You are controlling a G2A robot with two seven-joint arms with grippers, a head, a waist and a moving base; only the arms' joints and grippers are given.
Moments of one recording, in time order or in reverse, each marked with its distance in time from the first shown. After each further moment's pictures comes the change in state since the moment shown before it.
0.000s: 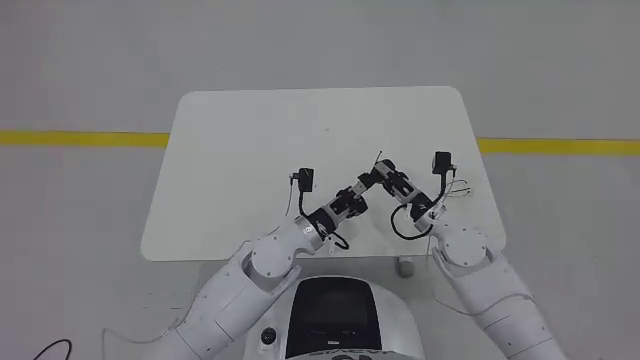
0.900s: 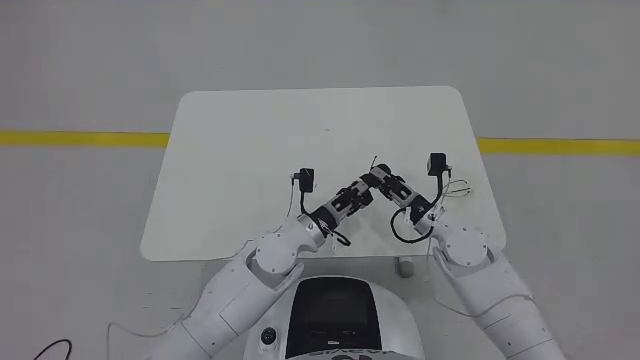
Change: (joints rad) left arm -0.032 -0.020 0.017 0.064 -0.021 0.004 0.026; right arm -0.003 -0.009 0.017 0.006 0.006 0.000 0.083
